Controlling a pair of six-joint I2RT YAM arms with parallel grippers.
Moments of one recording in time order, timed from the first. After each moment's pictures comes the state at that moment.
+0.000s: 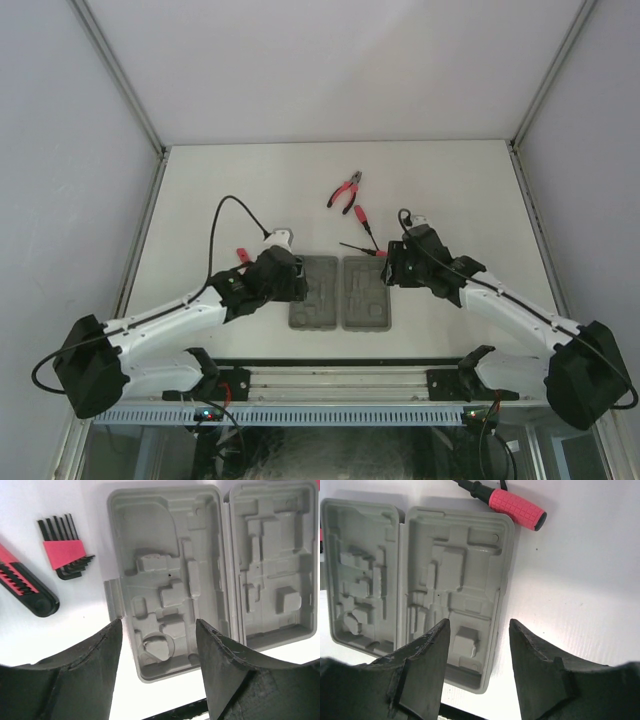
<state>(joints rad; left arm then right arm) -0.87 1.16 0.69 -0.39 -0.28 -0.70 0.58 1.16 0.70 -0.43 0.05 0.56</state>
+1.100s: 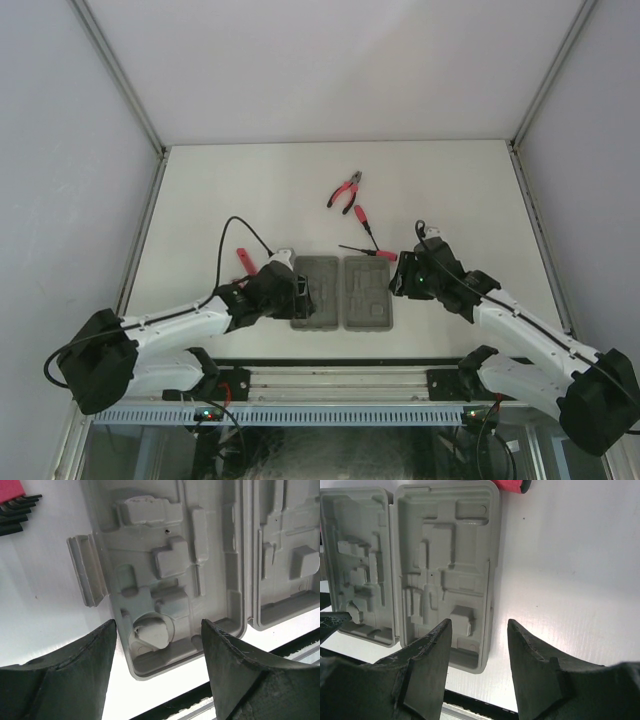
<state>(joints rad) -0.85 1.17 0.51 -0.22 -0.09 -0.77 0.58 0.99 0.60 -0.49 0.05 0.63</state>
